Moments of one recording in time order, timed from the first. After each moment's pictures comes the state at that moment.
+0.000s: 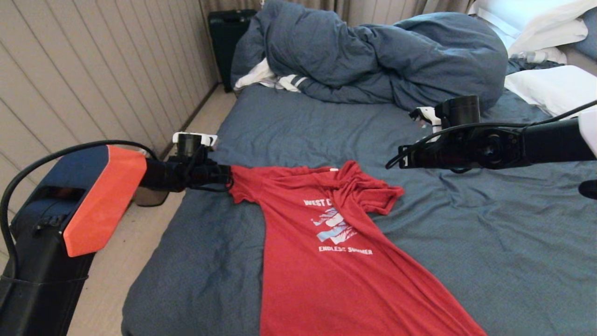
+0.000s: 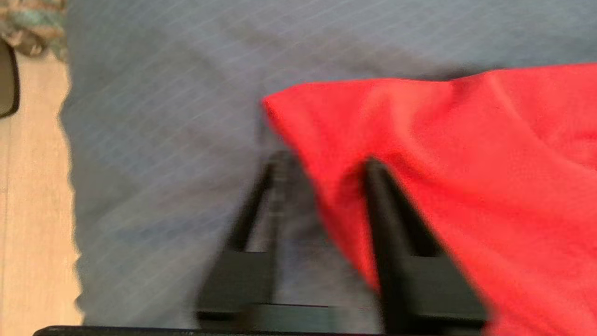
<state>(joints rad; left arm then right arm) -0.19 2.48 -1.85 -0.18 -0.09 0.00 0.12 2.06 -1.58 -0.03 0.07 0.00</state>
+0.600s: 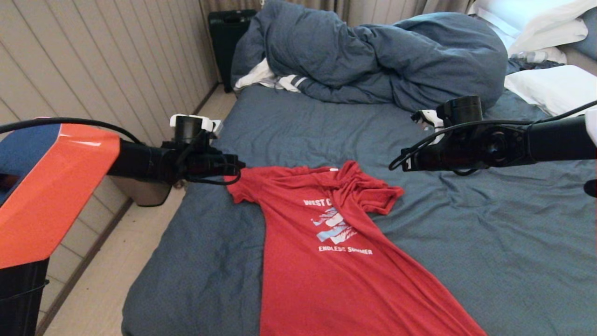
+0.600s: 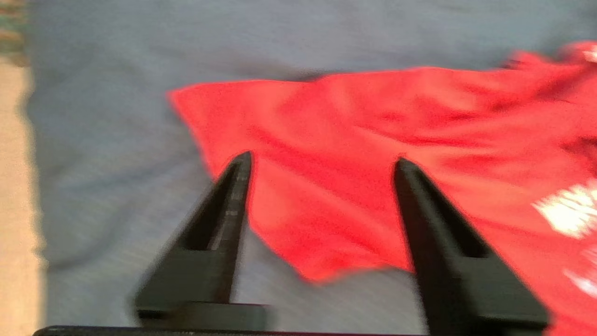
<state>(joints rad) -0.27 2.24 -1.63 -0.18 -0.10 -0.08 0.11 2.06 -1.59 0.05 0.07 0.00</state>
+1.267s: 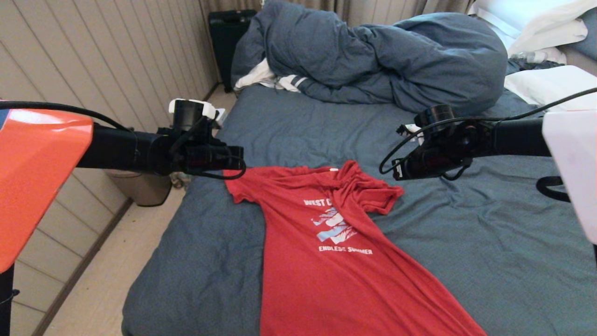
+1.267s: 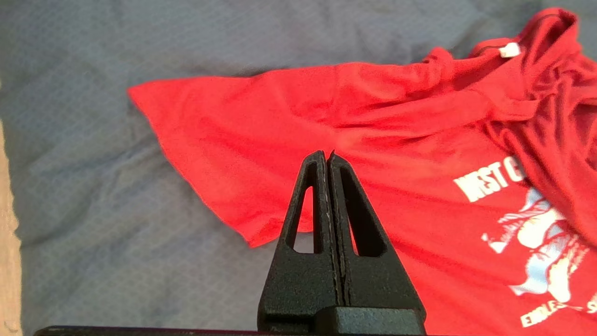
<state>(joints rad) -0.33 2.13 -1.61 -0.08 -0.10 -0.10 0.12 2.23 -1.87 0.38 -0.02 0.00</state>
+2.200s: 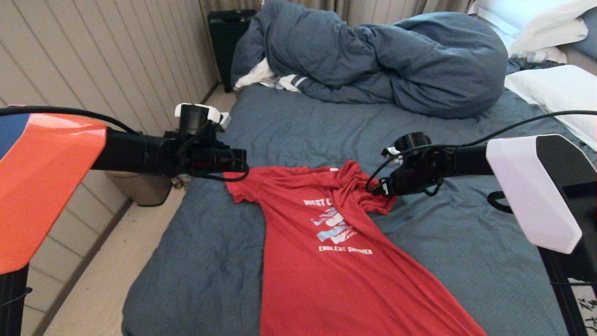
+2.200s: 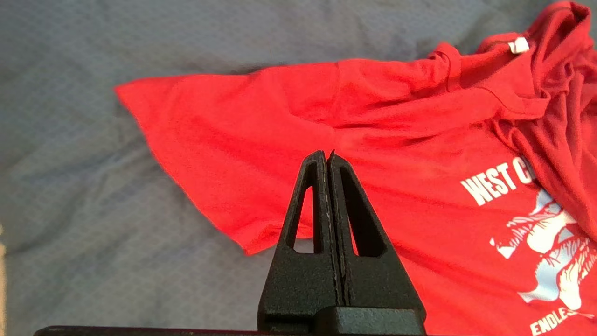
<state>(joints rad) -0.34 2.17 -1.63 -0.09 -0.10 -0.10 0.14 2.42 -1.95 0.32 -0.04 -0.02</state>
